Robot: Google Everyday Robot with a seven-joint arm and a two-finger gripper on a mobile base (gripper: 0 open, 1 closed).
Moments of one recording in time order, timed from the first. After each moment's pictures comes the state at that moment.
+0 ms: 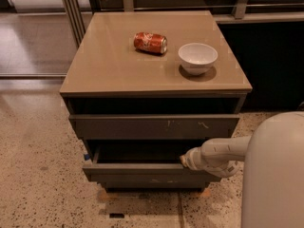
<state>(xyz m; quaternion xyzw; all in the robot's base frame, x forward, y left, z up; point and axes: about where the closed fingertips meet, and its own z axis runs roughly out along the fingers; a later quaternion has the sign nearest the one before) 0.586 -0.151 0.418 -0.20 0.94 0.10 0.27</state>
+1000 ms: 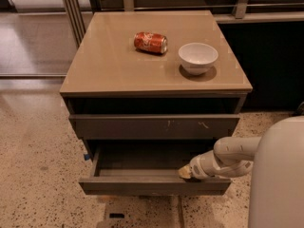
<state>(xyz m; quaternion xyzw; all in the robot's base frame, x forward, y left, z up) 0.523 -0.134 0.429 -0.25 0.92 0.23 0.18</state>
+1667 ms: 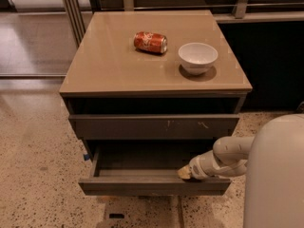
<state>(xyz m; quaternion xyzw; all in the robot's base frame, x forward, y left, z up) 0.519 -0.133 0.423 -0.25 0.92 0.24 0.16</state>
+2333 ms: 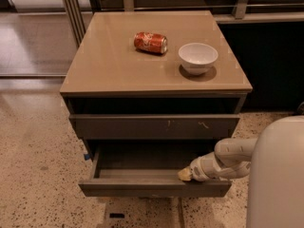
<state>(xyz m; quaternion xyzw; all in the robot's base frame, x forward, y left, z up) 0.510 -0.134 0.421 -0.24 0.92 0.25 0.16</state>
